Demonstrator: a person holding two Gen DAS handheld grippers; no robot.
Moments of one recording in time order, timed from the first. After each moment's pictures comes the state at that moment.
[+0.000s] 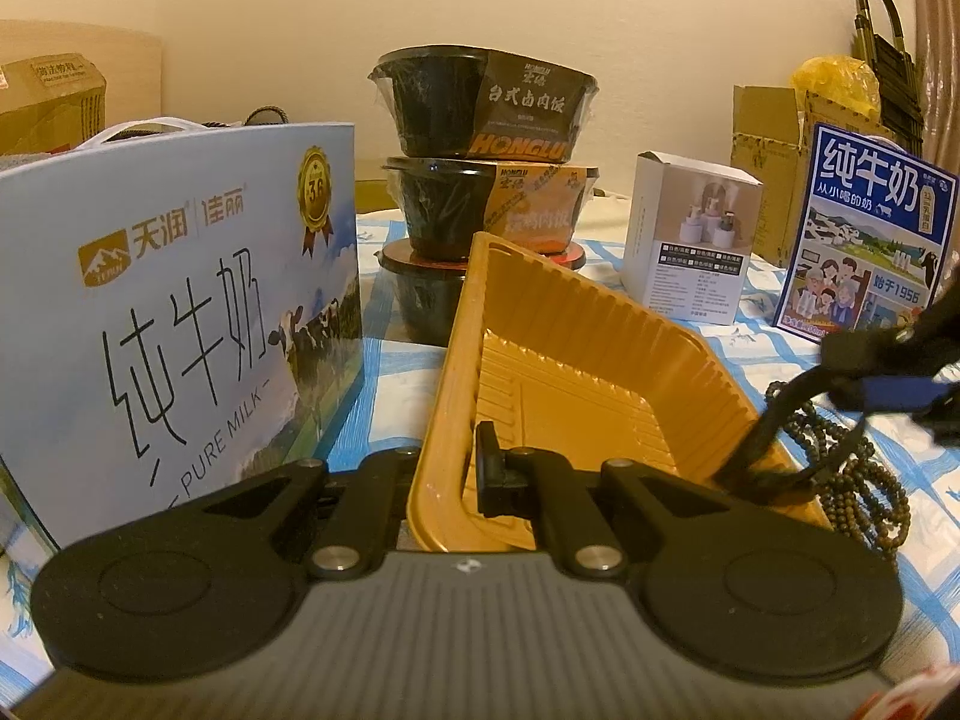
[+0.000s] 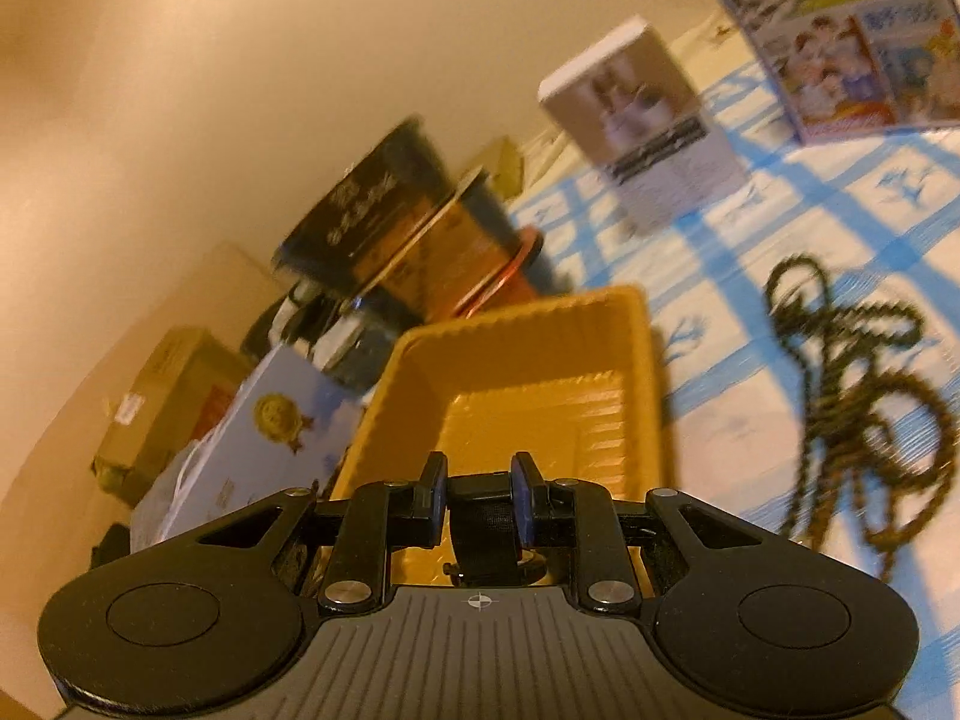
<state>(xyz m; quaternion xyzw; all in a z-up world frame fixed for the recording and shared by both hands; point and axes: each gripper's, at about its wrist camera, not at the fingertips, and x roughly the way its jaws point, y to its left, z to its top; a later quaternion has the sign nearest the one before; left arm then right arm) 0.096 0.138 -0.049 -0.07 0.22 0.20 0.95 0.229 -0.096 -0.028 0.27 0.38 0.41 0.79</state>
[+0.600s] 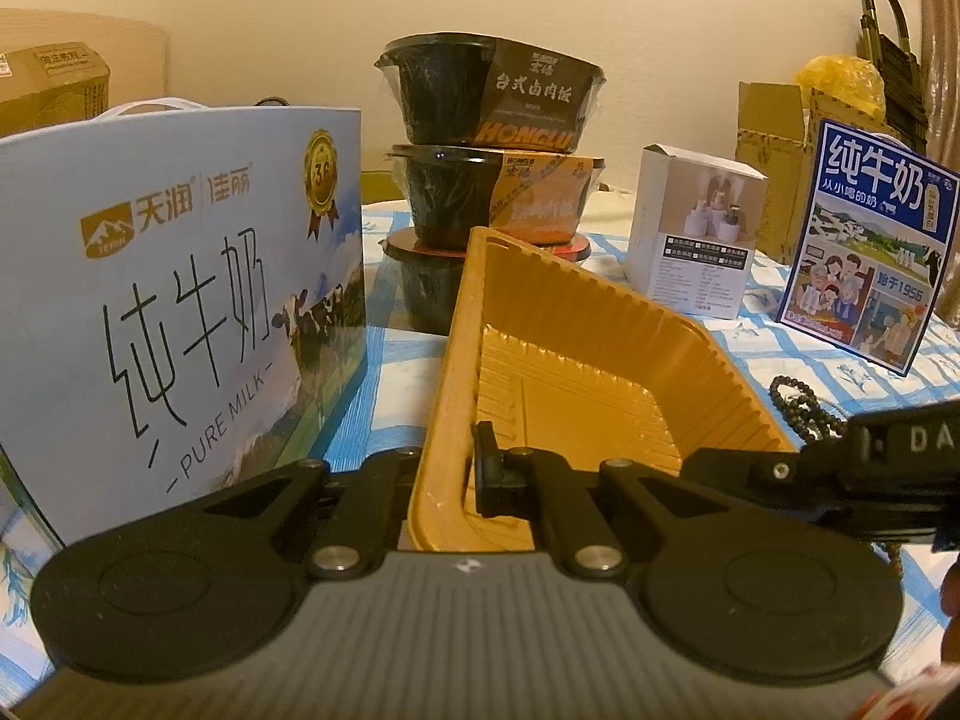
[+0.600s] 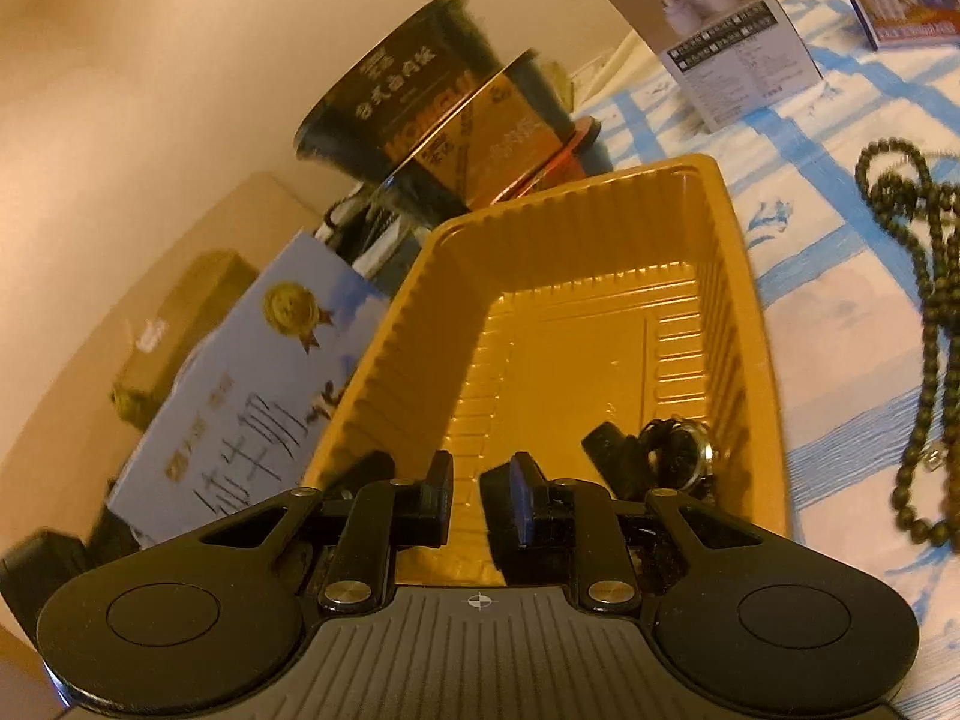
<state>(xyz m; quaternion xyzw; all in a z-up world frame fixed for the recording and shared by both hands) 0.095 0.141 -0.054 -0.08 0.23 0.21 0.95 0.216 -0.055 -0.070 0.23 0.39 0.46 0.76</state>
